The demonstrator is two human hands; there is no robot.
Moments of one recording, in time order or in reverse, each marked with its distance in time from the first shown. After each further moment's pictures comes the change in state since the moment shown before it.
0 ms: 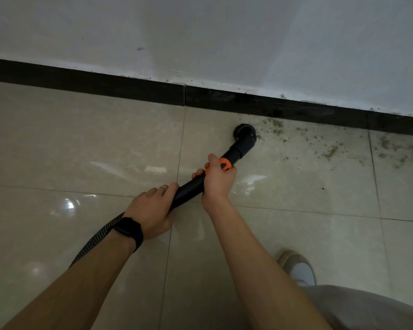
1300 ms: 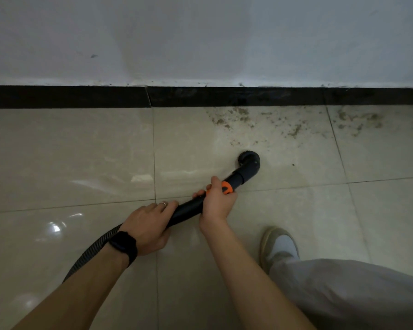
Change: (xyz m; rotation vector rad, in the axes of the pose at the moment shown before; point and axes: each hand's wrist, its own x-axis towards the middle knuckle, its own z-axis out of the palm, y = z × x) left_hand -0.016 0.029 0.016 0.063 -0.106 0.248; right_hand -0.024 0.013 -0.074 0.150 0.296 0.004
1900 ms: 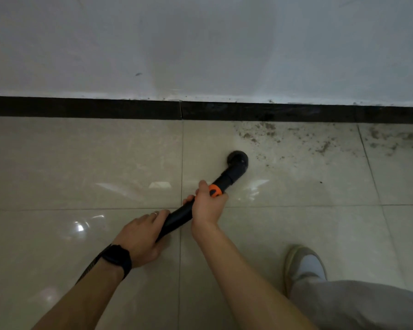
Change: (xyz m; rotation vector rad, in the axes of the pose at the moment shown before) left_hand -0.046 -0.049 -0.011 -0.084 -0.022 -0.206; right_hand -0.035 0.041 0.056 -0.123 -0.169 0.026
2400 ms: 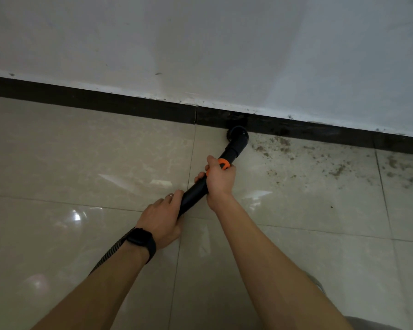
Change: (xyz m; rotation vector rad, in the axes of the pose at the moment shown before) left_hand 0.057 0.024 -0.003 -0.140 0.196 -0.144; right_hand 0.047 -0.056 0.047 -0.163 -0.221 -0.031
